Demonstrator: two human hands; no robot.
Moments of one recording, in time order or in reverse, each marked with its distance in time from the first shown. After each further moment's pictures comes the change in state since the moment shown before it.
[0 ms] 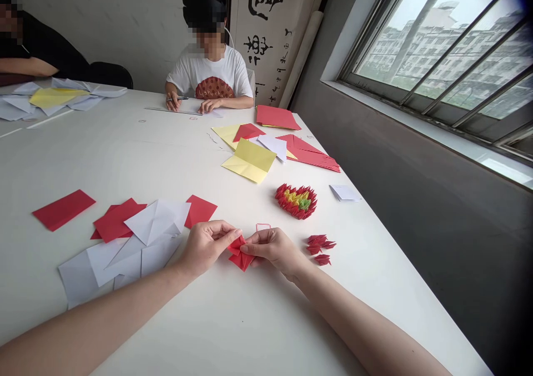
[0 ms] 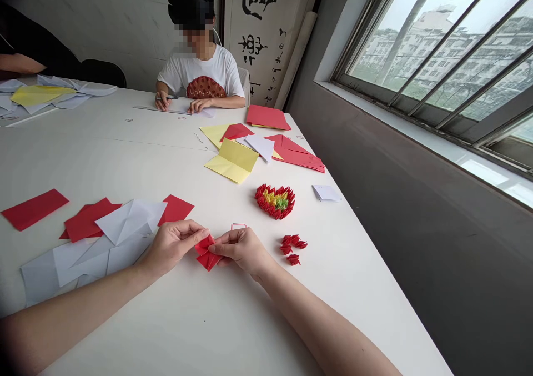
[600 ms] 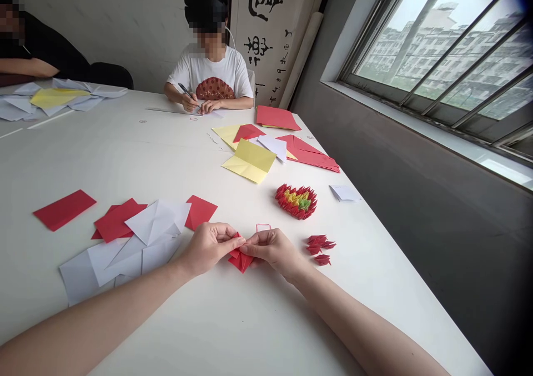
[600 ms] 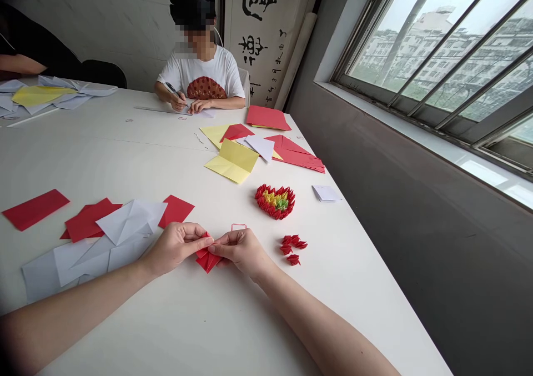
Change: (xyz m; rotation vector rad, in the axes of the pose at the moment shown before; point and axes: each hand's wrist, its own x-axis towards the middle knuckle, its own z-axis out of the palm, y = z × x) left_hand 0.003 -0.003 0.000 0.009 -0.138 -0.078; right_hand -0.002 -0.001 0.003 -0.032 0.007 -0.024
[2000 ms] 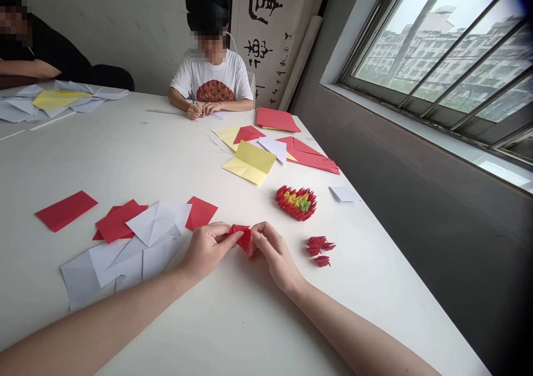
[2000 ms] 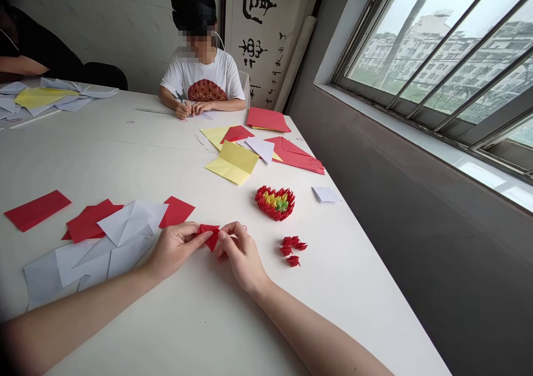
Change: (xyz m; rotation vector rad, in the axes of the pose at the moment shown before) left_hand -0.001 -0.004 0.008 0.138 0.222 0.211; right_hand -0.006 0.011 0.012 0.002 0.147 -0.310
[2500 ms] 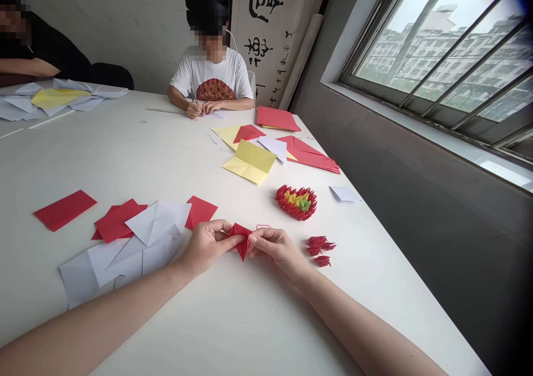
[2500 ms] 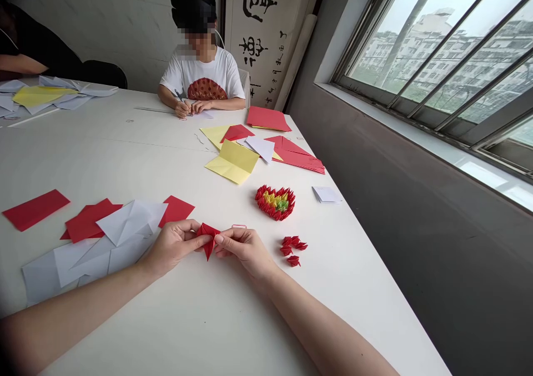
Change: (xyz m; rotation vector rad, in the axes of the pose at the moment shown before) left_hand 0.005 0.004 -0.006 -0.299 -0.115 -0.198; right_hand 0.008 -0.004 -0.016 0.152 -0.175 0.164
